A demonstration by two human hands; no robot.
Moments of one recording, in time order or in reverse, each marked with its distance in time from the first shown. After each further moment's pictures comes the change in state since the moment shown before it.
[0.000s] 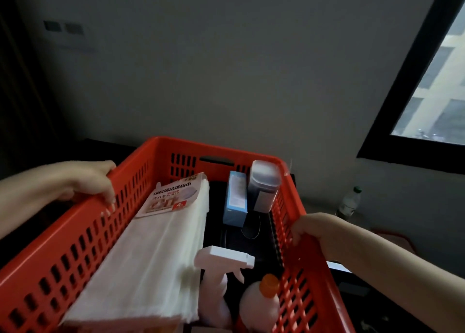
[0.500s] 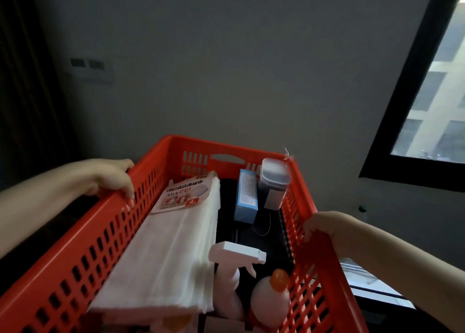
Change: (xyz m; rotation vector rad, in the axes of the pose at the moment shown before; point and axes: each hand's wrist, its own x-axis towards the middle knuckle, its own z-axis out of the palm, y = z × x) left_hand -0.006 0.003 -0.027 -0.051 0.038 0.094; right_hand -0.020 -0.019 0.000 0.047 0.095 -0.135
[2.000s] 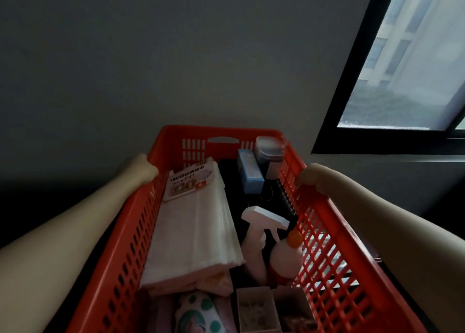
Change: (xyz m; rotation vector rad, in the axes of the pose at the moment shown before) left_hand 0.332 0.172 0.135 -0.032 0.071 0.279; right_hand 0.230 -0.113 -0.105 -0.304 0.476 0.035
